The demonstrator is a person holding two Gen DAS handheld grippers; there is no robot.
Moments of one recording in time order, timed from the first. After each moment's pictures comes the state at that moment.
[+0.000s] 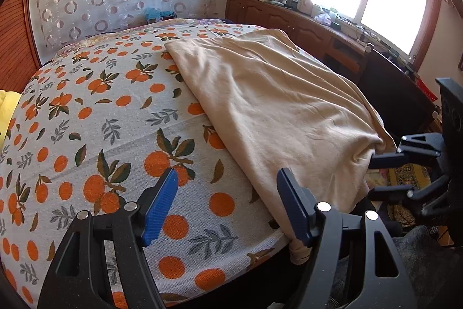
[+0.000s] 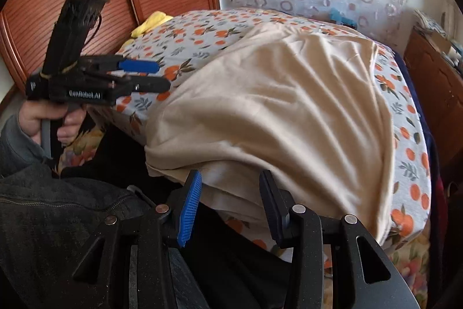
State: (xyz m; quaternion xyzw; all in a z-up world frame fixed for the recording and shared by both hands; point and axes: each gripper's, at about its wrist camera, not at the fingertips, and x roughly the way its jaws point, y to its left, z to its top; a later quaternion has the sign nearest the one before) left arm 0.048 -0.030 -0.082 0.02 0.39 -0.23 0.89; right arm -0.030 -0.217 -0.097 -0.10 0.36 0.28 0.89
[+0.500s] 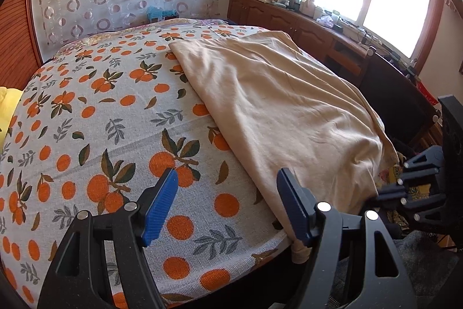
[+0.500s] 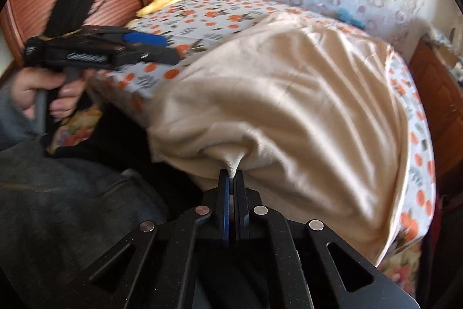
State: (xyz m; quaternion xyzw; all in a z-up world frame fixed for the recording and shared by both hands) left arm 0.050 -0.026 -0.081 0.01 0.39 -0.22 0.89; right arm -0.035 -0.197 -0.106 -0.14 0.37 0.29 0.87
